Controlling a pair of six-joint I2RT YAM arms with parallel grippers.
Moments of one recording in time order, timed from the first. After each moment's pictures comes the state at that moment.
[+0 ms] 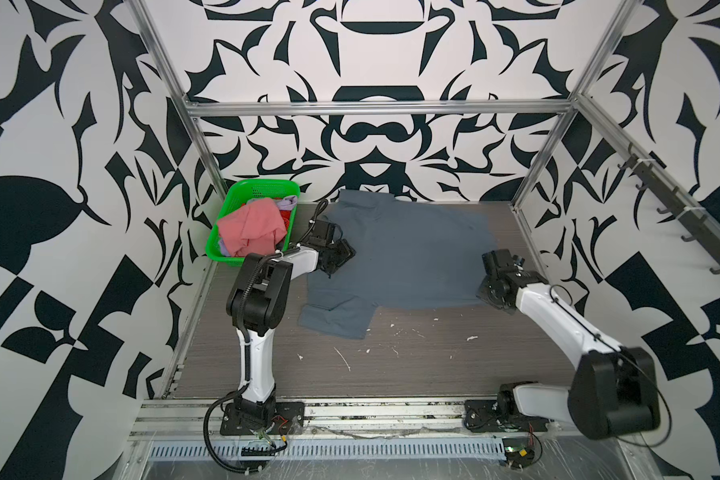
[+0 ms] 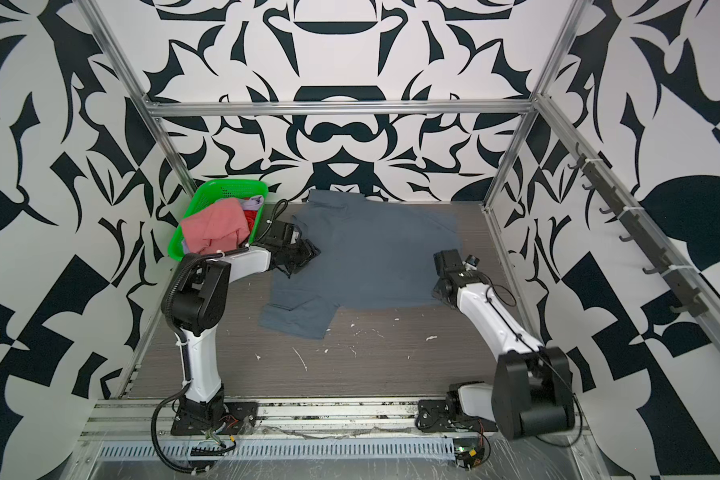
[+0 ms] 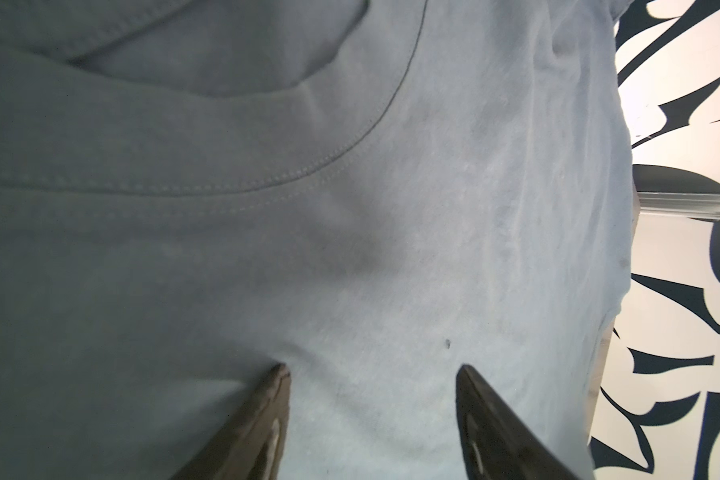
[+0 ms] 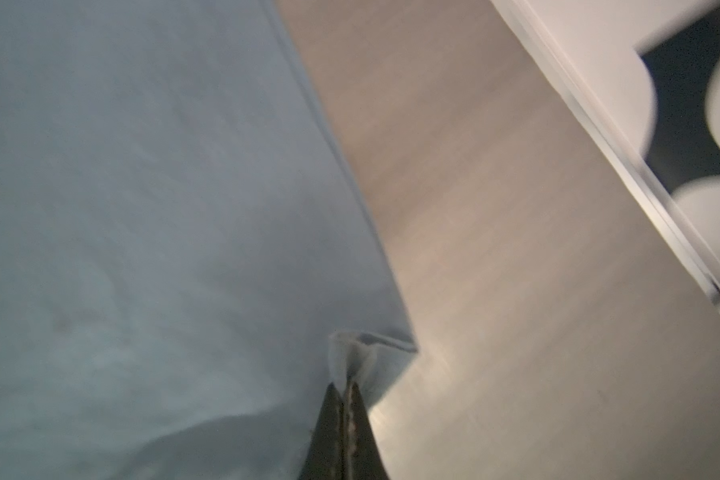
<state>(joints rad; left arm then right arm) -0.35 2.04 1.29 -0.13 0.28 -0.89 0.11 1.20 0.80 -0.81 0.33 0.75</state>
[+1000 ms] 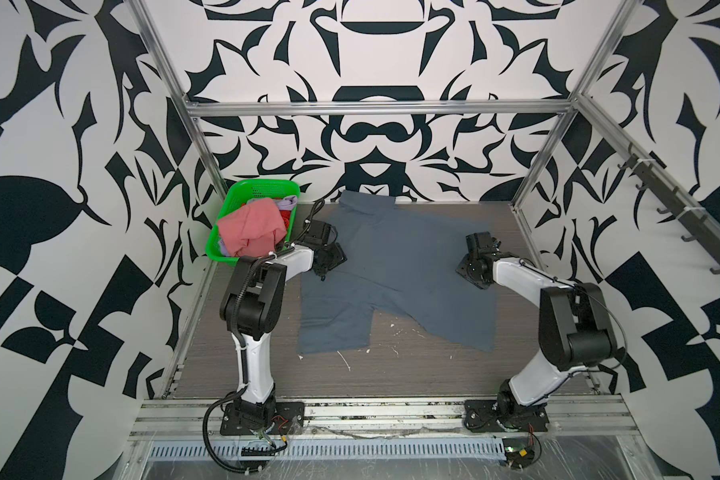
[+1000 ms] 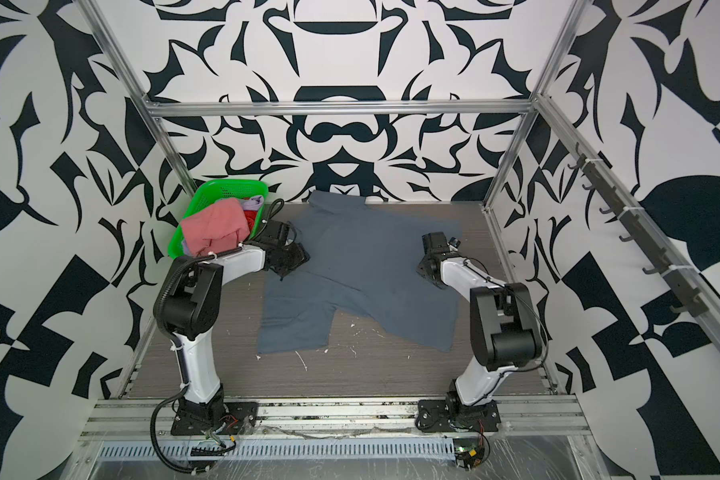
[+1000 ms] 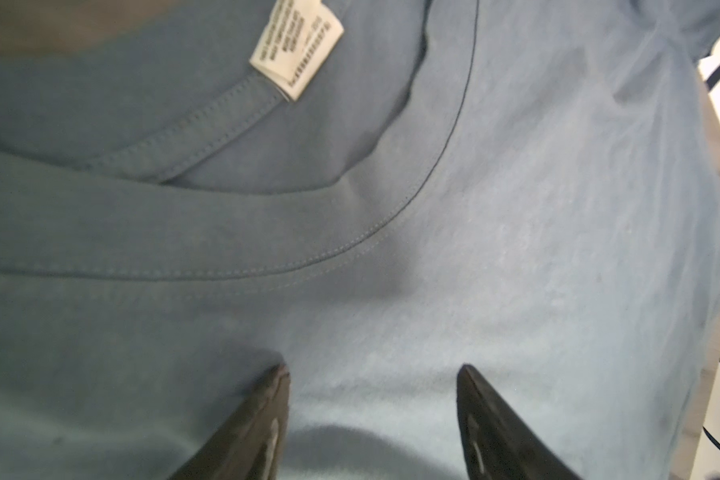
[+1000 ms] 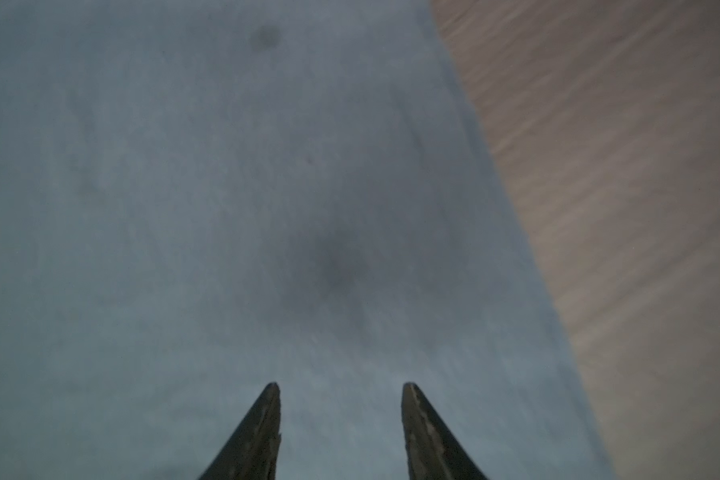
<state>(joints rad) -0.33 1.96 1.24 -0.26 0.15 -0.80 0.12 1.72 1.04 -0.40 0.17 0.74</state>
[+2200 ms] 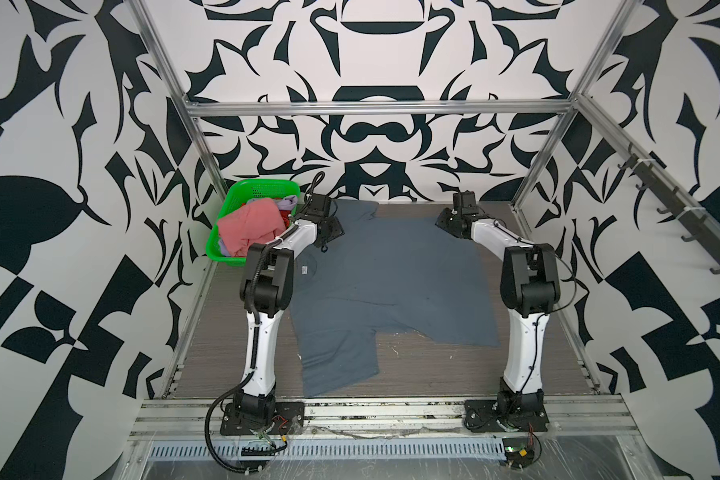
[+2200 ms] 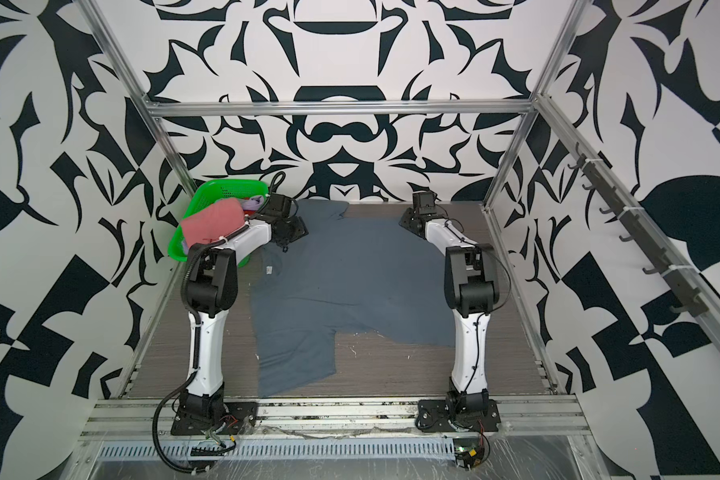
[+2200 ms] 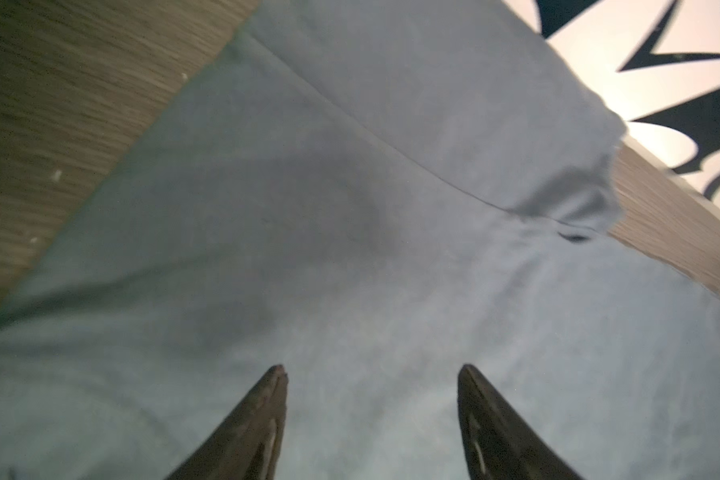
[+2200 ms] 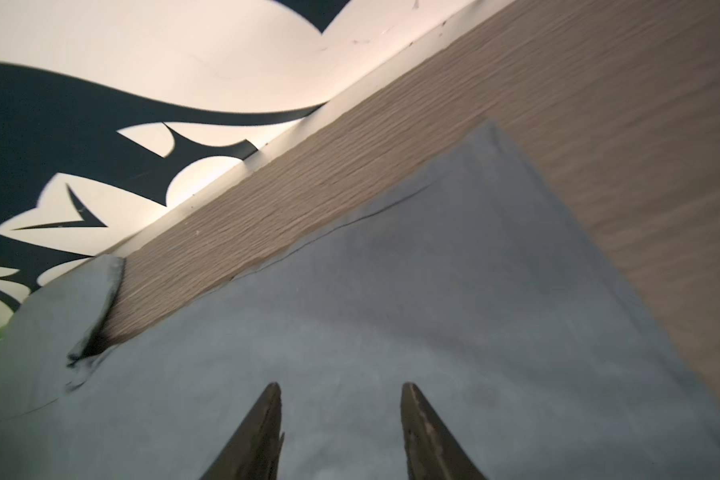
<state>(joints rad) -0.27 2.29 1.82 -0.46 0.05 -0.66 0.12 2.21 1.72 -0.29 -0.01 0.60</state>
